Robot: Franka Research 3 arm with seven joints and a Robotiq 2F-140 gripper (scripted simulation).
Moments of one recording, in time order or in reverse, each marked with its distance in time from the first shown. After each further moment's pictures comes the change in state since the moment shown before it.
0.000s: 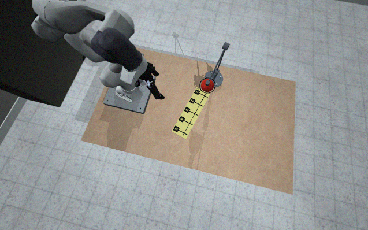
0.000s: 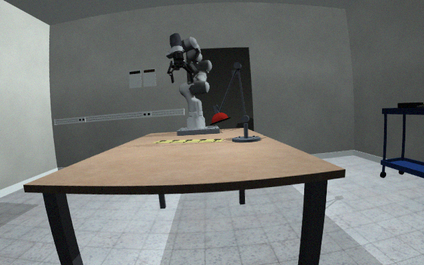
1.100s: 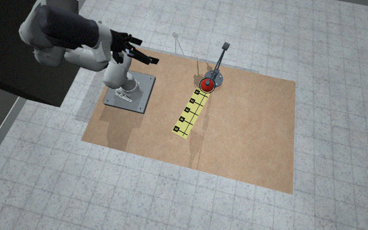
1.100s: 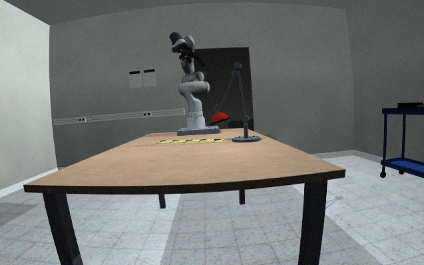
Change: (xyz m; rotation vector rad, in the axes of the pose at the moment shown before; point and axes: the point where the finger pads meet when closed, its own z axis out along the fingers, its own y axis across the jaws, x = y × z) arm -0.025 0.127 -0.132 -0.135 -0.425 -0.393
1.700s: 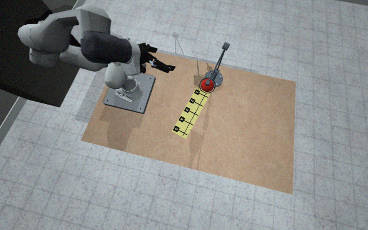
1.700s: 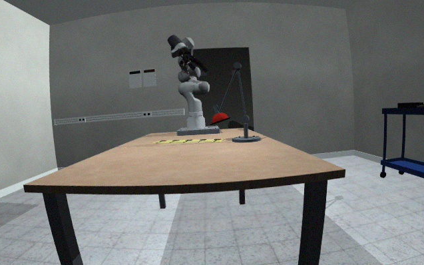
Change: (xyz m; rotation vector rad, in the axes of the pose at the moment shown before) arm -0.004 -0.040 0.086 -0.095 -0.007 -0.005
